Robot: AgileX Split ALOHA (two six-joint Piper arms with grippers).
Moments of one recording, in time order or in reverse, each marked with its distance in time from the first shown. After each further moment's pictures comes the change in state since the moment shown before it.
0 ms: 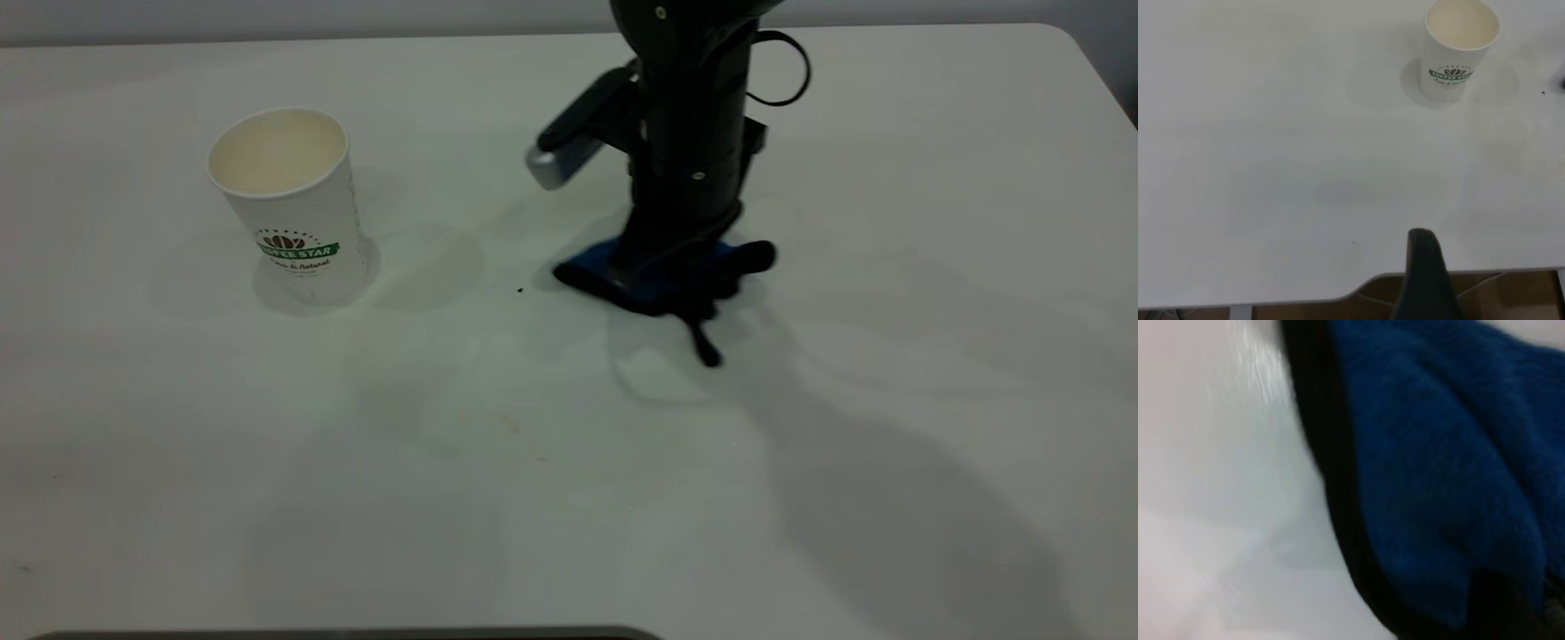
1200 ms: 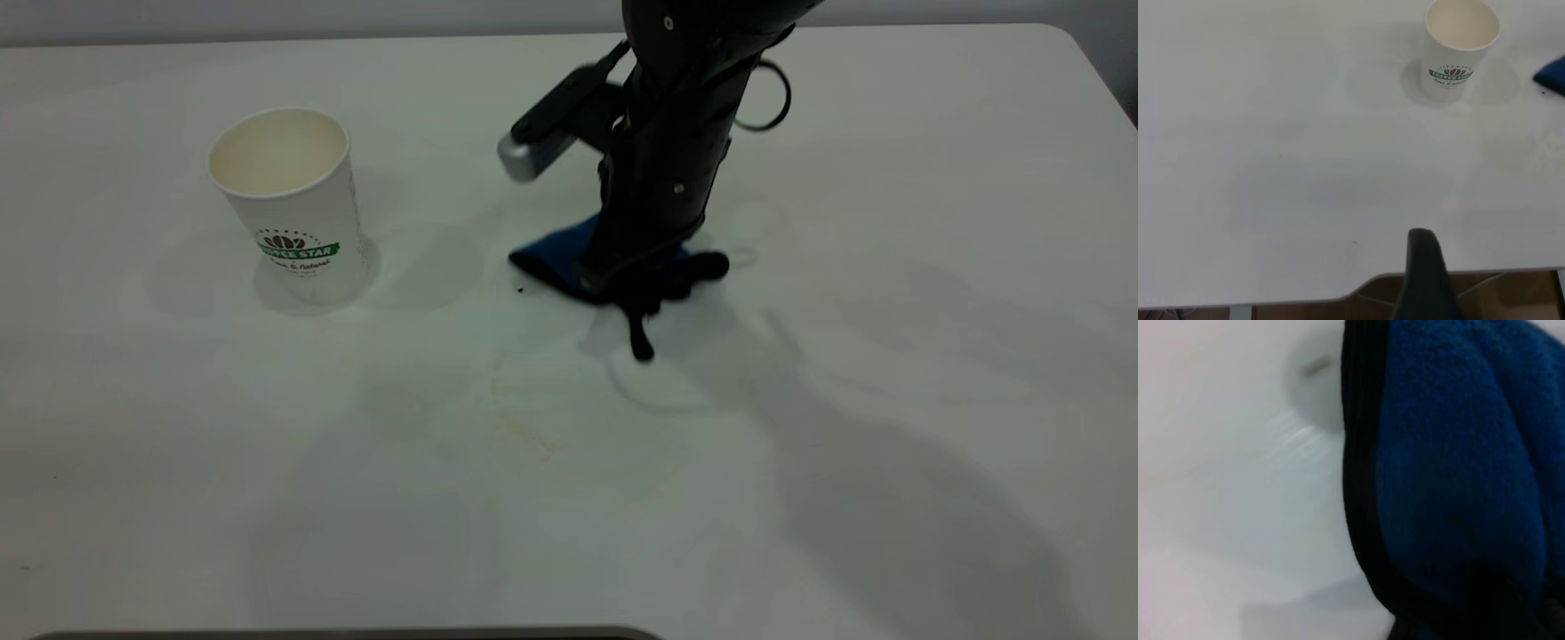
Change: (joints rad) left arm 0.000 0.000 0.000 0.001 0.000 -0.001; right arm -0.013 -0.009 0.058 0.113 -0.209 -0.103
